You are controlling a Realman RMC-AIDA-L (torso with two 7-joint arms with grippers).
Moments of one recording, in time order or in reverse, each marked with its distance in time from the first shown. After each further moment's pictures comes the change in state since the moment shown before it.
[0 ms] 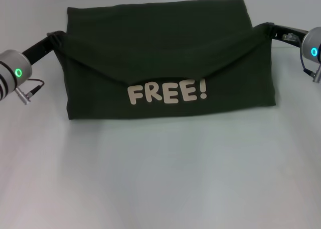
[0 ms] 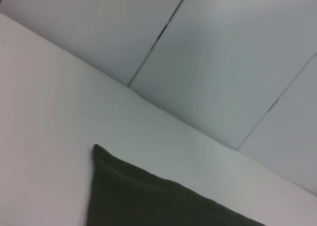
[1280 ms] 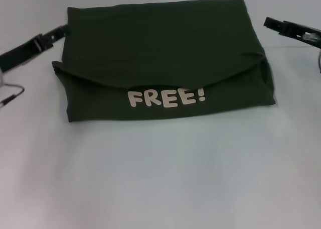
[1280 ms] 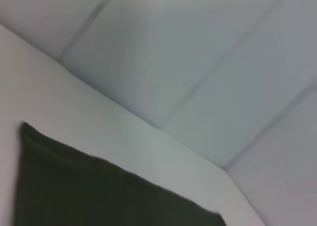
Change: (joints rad) left arm 0.145 0.057 0.144 0.150 0.068 0.397 -0.279; right arm -0.095 -0.054 0.007 -0.038 0.111 -0.261 -0.047
